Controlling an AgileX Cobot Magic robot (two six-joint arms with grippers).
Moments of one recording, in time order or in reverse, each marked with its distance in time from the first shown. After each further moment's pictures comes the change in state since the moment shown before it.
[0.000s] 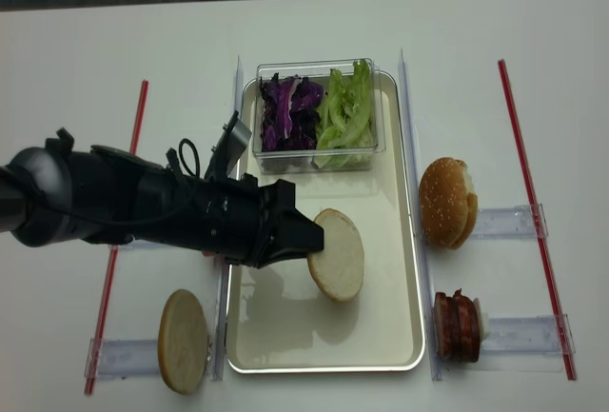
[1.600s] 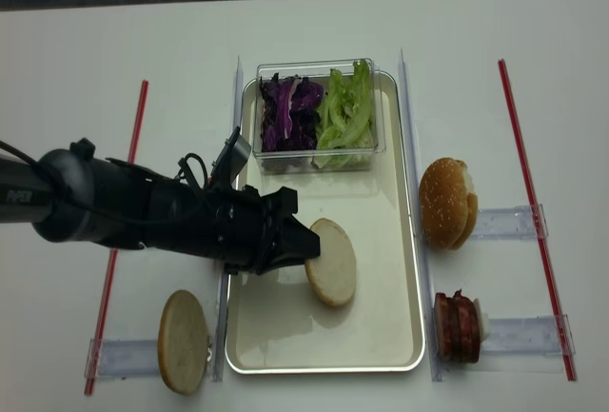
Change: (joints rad) left arm 0.000 0.098 0.000 -0.055 -0.037 0.042; right arm 0.000 0.000 0.000 0.000 0.000 0.000
